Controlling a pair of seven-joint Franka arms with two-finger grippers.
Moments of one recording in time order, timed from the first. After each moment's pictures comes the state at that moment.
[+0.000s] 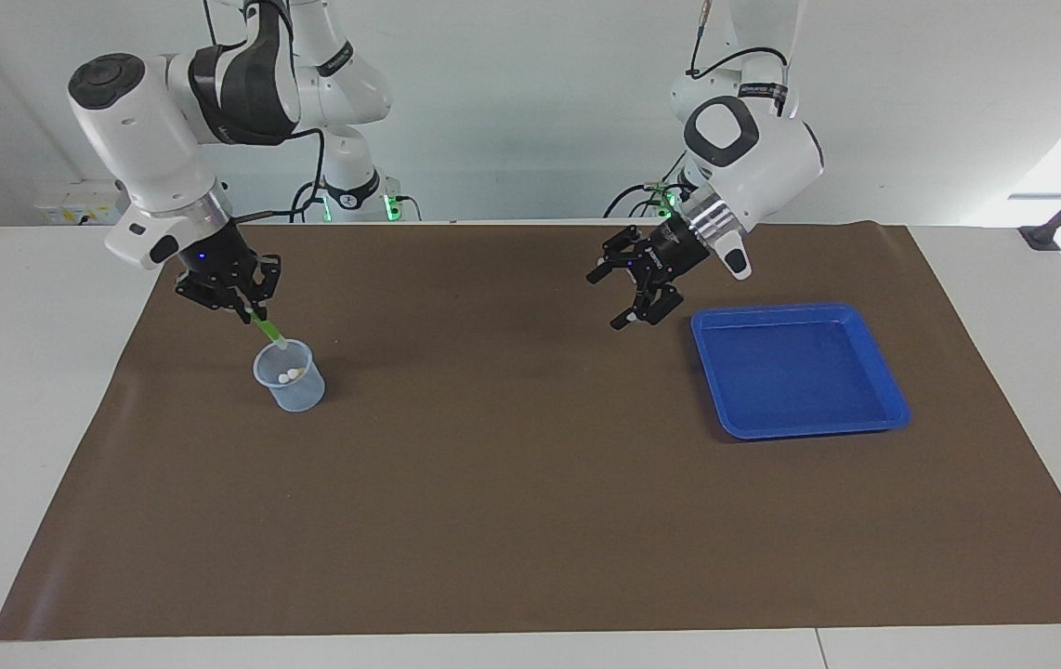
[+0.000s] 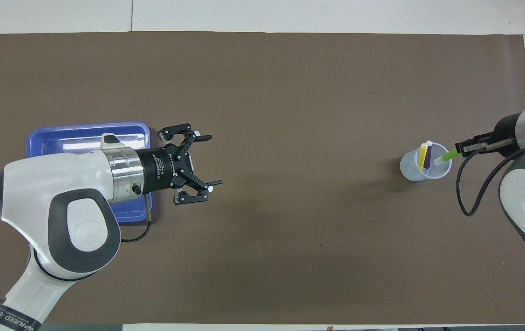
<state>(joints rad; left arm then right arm) -0.25 -0.10 -0.21 -2.22 -1.01 2.39 -1.42 0.02 -0.08 -0.06 -1.99 0.04 1.99 -0.29</state>
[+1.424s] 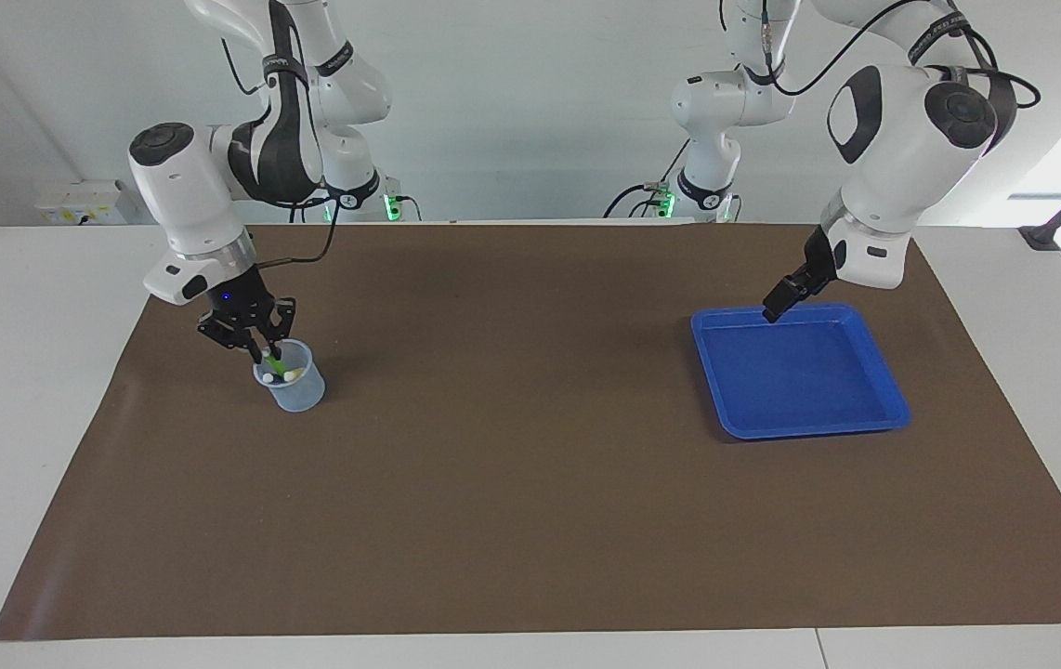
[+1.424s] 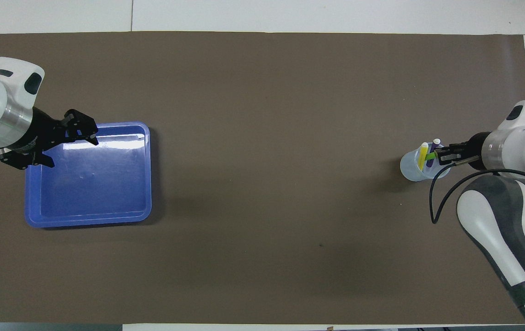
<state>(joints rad) 0.02 0.04 -0.17 -1.71 -0.01 1.63 -0.48 0.02 -0.07 -0.07 -2.23 0.05 2.35 -0.30</state>
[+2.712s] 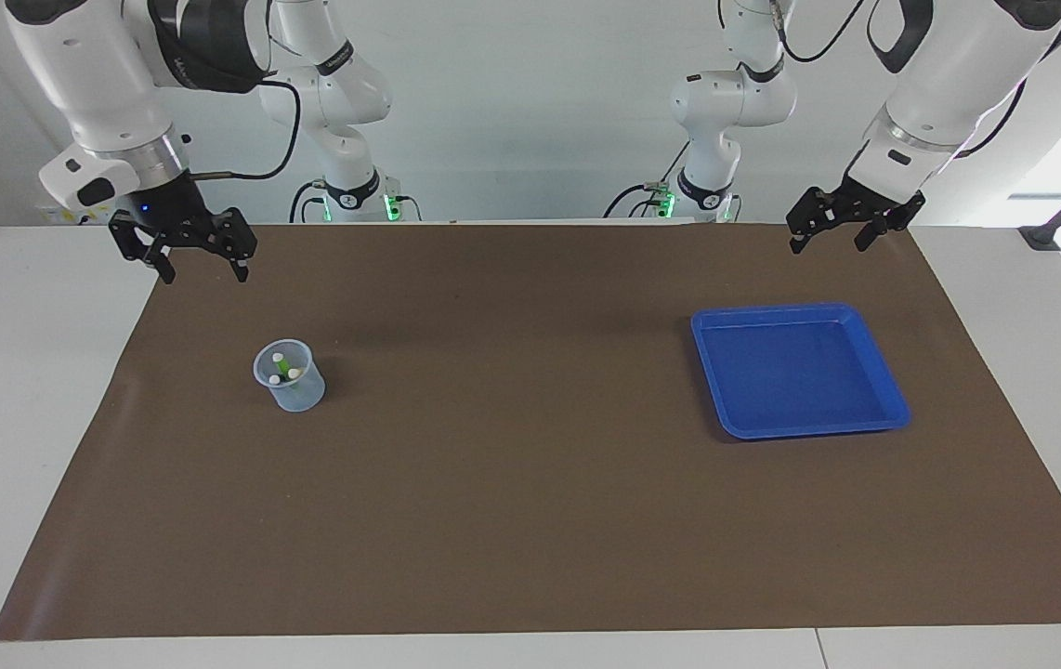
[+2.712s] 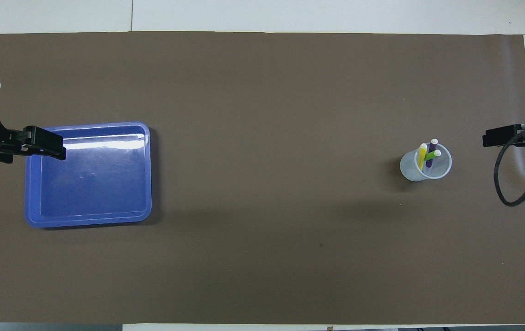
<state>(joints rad) -0.06 -0.03 -0.09 -1.61 -0.04 1.50 -0.11 0.02 -0.09 -0.08 -1.76 -0.03 1.73 -0.06</state>
